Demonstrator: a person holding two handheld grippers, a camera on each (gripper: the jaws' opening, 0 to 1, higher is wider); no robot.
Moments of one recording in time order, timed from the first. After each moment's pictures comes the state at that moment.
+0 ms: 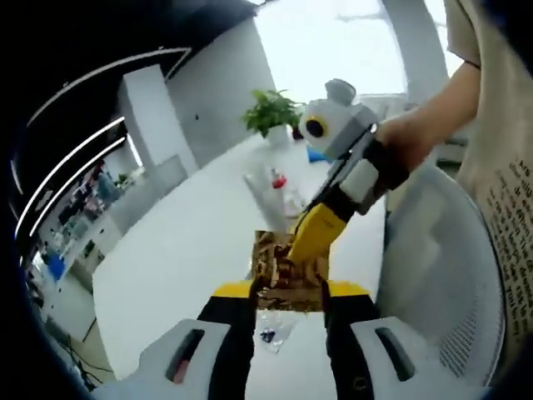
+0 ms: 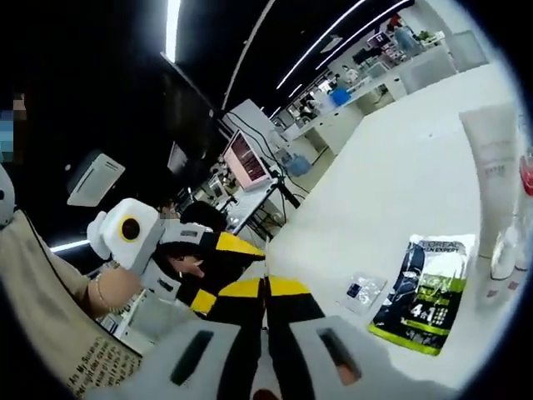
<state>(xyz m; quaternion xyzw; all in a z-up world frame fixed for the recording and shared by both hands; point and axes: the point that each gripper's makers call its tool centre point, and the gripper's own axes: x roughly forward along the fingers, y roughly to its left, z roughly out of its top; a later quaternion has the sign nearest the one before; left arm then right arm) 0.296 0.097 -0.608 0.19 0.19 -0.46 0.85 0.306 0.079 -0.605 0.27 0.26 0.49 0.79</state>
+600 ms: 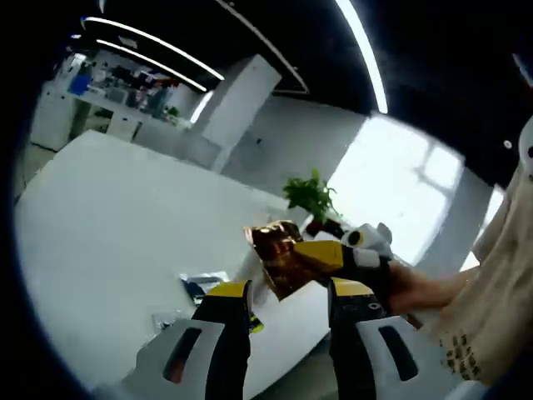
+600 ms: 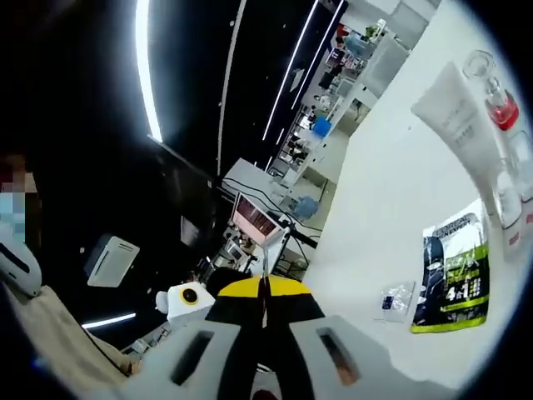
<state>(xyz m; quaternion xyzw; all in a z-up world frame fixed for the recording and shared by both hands) 0.290 0.099 -0.575 -0.26 0.19 -0.42 0.85 0.317 0.075 -0.568 0.43 0.21 0.44 0.76</state>
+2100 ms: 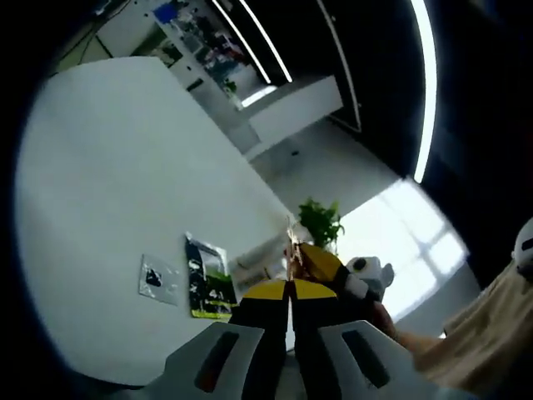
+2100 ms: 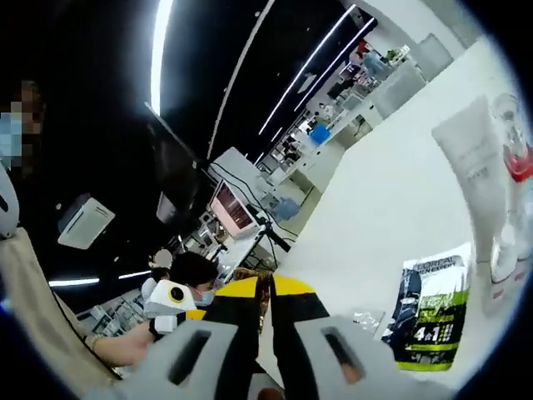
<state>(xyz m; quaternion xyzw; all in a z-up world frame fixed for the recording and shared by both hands) 0.300 0.119 -0.604 -0.44 0.25 -0.33 0.80 0.343 0.085 -0.590 0.28 0.20 0.44 0.83</state>
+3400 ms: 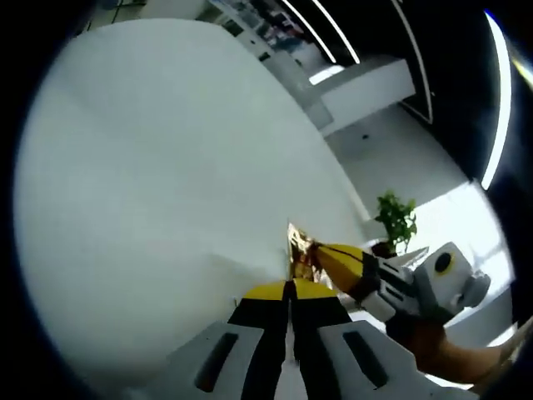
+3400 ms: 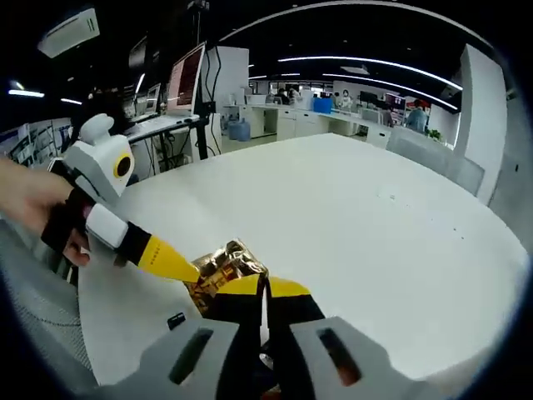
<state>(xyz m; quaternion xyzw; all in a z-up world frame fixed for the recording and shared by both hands) 0.411 0.138 -0.744 -0.41 0.38 -0.20 0.80 0.456 0.103 -0.733 -0.15 0.24 0.39 0.88</state>
